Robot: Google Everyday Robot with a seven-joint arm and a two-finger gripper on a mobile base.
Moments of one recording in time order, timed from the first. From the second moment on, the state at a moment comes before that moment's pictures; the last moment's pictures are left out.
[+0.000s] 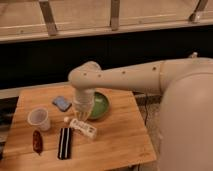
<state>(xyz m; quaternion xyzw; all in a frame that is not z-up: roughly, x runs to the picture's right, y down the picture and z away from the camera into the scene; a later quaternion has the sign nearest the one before) -0.119 0.148 0.697 -0.40 0.17 0.64 0.64</state>
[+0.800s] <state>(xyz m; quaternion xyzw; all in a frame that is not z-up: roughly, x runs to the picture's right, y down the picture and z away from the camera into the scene) -0.151 0.192 0.704 -0.48 0.13 0.61 0.62</state>
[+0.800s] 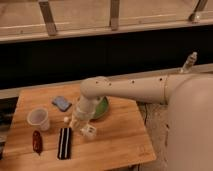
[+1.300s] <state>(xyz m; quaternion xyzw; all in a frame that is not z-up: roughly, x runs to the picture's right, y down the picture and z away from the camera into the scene) -0.153 0.195 0.706 -0.48 0.14 0.60 0.62</state>
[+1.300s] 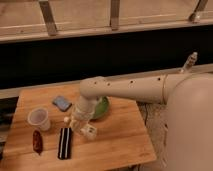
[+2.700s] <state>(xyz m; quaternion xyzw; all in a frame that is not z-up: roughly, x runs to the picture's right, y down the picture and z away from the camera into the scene) -0.143 0.294 0.755 -0.53 0.26 0.59 0.55</state>
